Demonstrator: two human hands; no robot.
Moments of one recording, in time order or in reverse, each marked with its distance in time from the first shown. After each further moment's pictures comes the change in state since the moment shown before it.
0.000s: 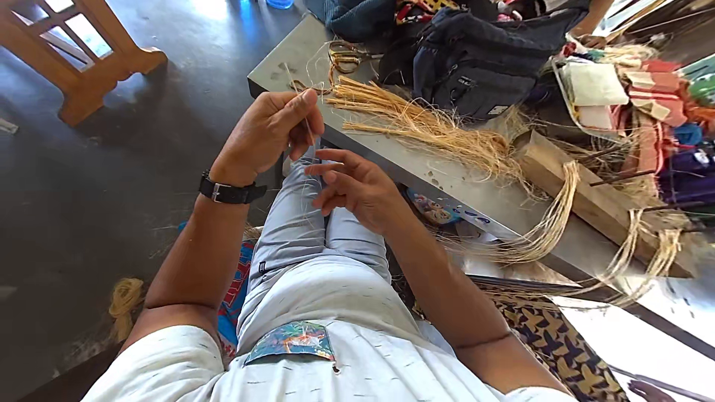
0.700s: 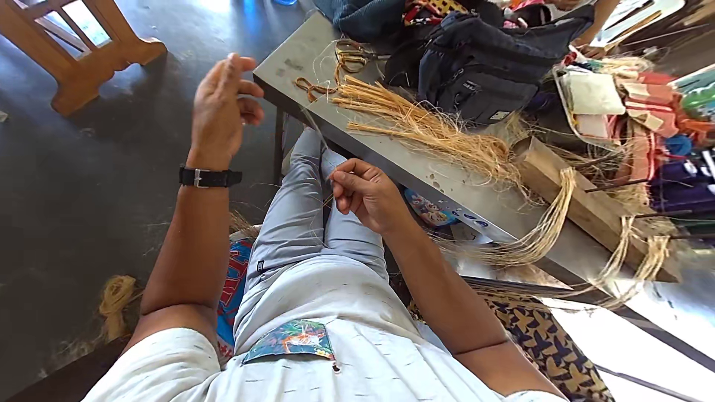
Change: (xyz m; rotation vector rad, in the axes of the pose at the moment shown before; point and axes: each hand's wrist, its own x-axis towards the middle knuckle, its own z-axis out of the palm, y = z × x) left_hand -0.010 -0.027 -0.063 0.039 0.566 -0.075; right_hand 0.003 0.022 -0.015 0.111 0.149 0.022
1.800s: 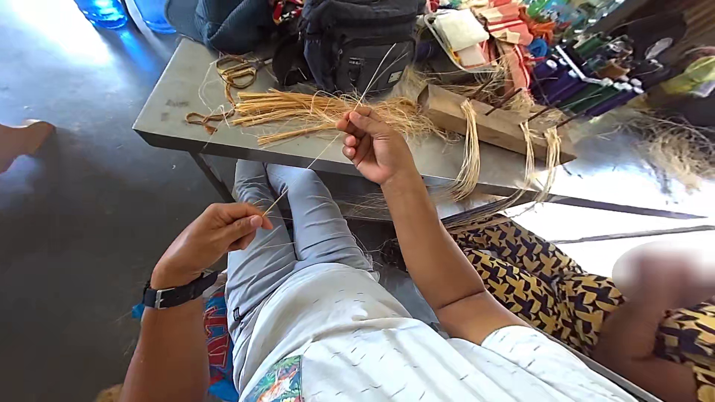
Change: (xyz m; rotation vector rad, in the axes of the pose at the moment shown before) left_hand -0.066 -0.033 0.049 0.045 -0.969 -0.165; right_hand -0.023 -0.076 -0.097 0.292 0.431 -0.301
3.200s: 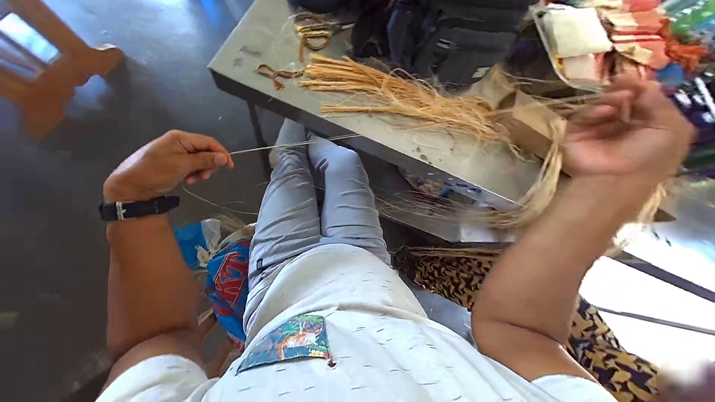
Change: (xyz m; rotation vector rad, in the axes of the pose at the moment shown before) left_hand -0.074 0.022 -0.098 0.344 0.268 -0.181; right_hand -0.011 -0.131 -0.115 -0.087 0.193 -0.371
